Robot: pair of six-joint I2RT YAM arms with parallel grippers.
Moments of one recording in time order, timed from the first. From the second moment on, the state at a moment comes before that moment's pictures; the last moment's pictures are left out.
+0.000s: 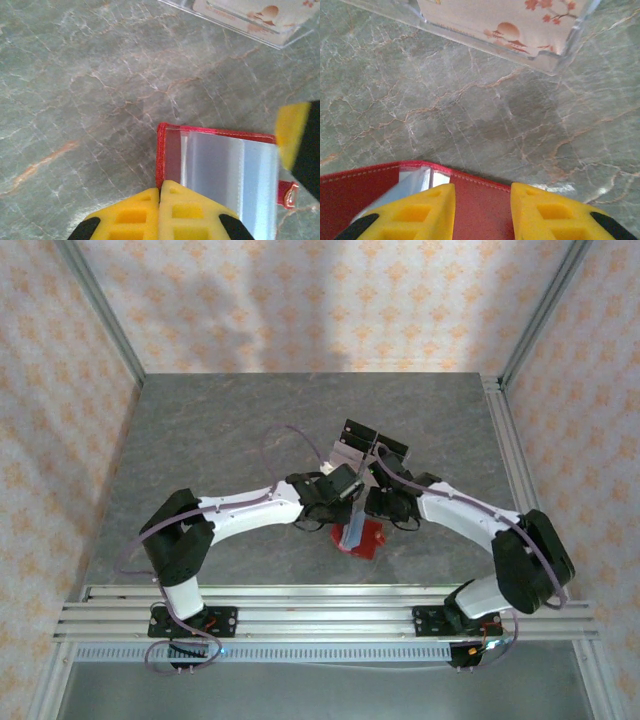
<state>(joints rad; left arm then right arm) -0.91 1.76 1.26 -0.62 -0.18 -0.78 0.58 1.42 0.85 -0.59 0.02 0.76</state>
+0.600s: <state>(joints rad) -0.87 1.62 1.14 -0.67 -0.37 -0.88 0.66 1.38 0.87 -0.52 -0.15 0.83</state>
